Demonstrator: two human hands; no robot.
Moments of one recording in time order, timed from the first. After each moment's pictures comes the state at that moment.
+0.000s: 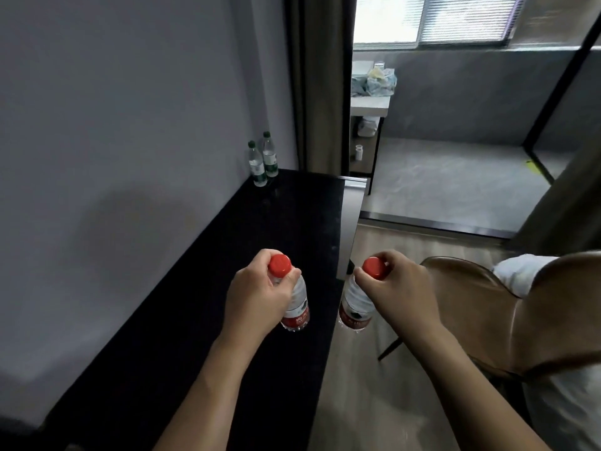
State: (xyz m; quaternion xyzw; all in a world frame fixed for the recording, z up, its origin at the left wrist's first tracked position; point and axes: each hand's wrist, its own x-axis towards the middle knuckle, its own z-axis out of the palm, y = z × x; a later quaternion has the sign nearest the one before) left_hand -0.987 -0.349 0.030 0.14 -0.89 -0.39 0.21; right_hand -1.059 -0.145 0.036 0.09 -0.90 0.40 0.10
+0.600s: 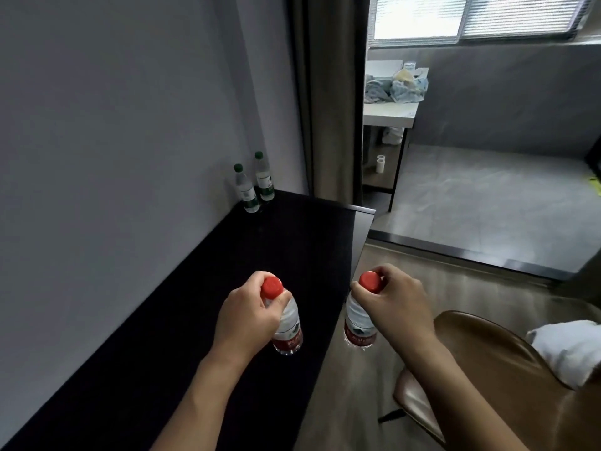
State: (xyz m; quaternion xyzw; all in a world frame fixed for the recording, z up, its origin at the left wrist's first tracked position) left_hand -1.215 -0.326 0.012 0.19 -0.90 -0.33 0.18; right_hand -1.321 -0.122 0.014 0.12 -0.90 0.43 0.04
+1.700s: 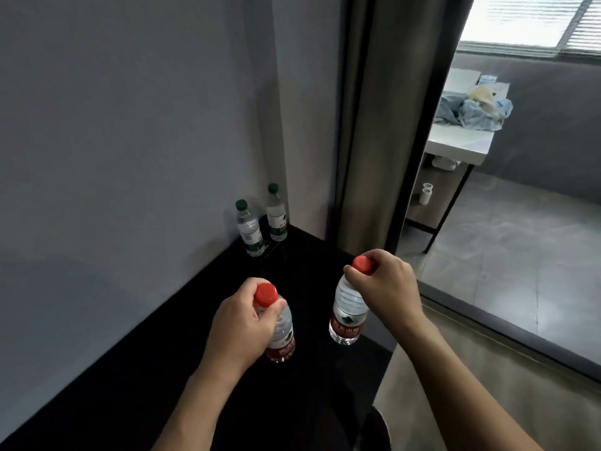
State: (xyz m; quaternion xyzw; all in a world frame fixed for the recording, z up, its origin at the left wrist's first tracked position) left_hand -1.483 -0.464 -0.012 0.28 -0.87 -0.35 0.20; right_hand -1.663 -0.308 0.000 0.22 -0.88 0.42 -0.01
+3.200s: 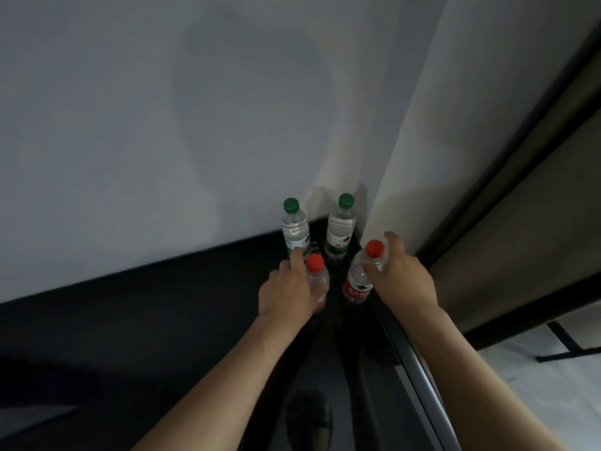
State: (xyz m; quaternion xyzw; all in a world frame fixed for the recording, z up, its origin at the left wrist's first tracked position) left_hand -1.712 -0.558 -0.090 0.59 -0.77 -0.23 0.07; right_hand -1.900 -0.514 -0.075 0.50 -0.83 0.19 -0.16
